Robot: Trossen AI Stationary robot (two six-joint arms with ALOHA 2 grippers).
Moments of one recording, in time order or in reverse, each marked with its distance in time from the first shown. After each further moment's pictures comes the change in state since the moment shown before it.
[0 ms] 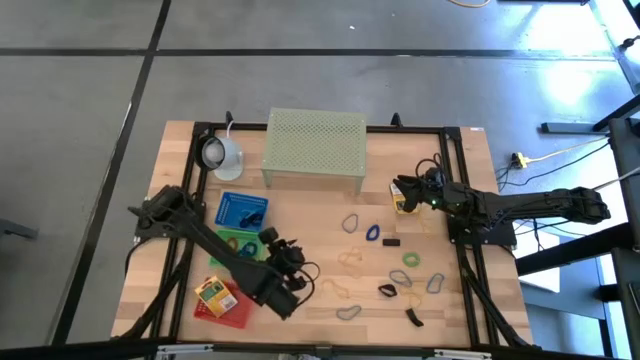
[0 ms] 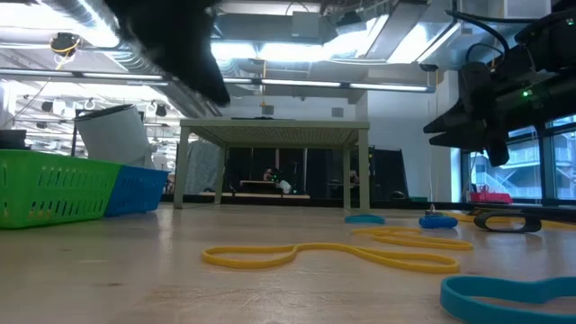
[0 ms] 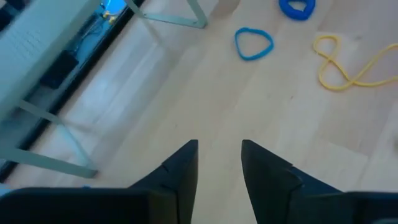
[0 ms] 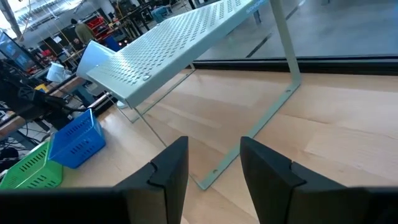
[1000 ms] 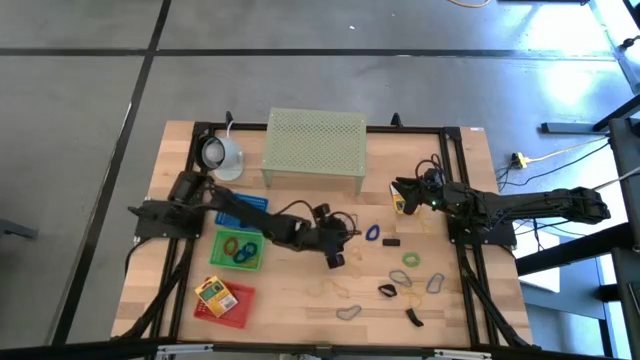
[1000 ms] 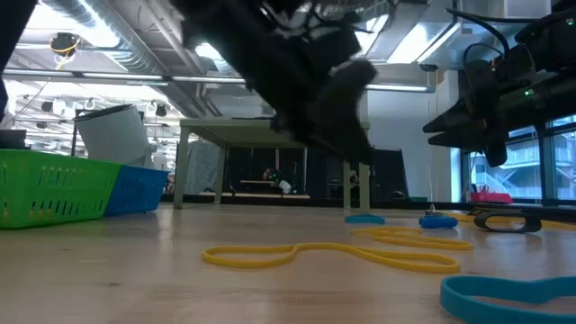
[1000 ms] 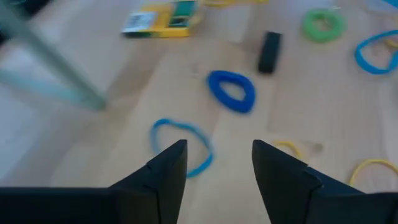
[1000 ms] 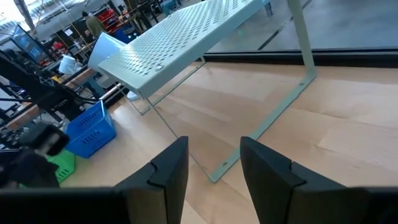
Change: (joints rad) left arm 0.370 0.071 -0.166 1.042 0.450 0.776; right arm 0.000 0.000 0.000 0.000 -0.053 -0.004
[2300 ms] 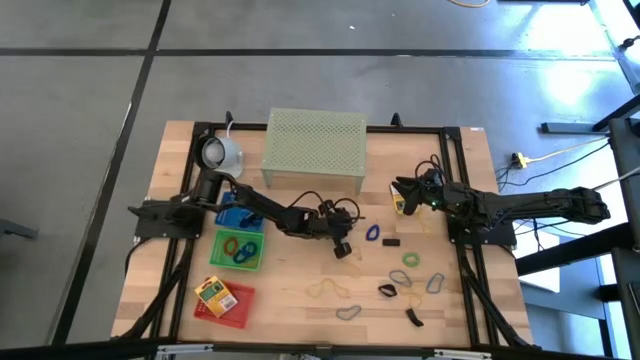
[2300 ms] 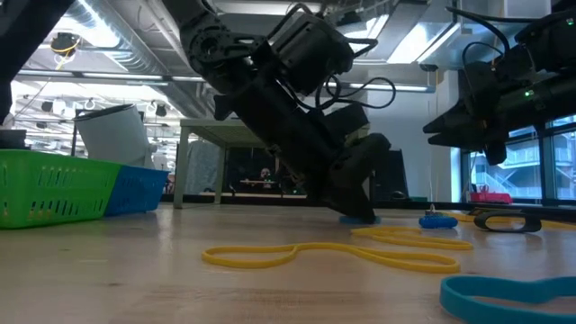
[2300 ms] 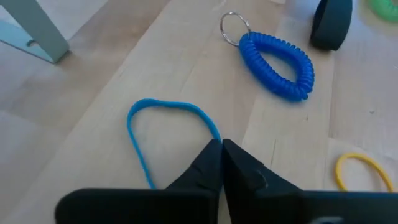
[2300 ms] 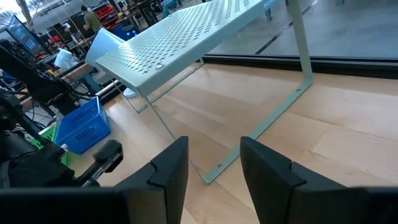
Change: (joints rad) left arm 0.116 0.164 0.000 0.149 0.174 -0.114; right arm 0.000 0.000 0.000 0.000 0.008 -0.048
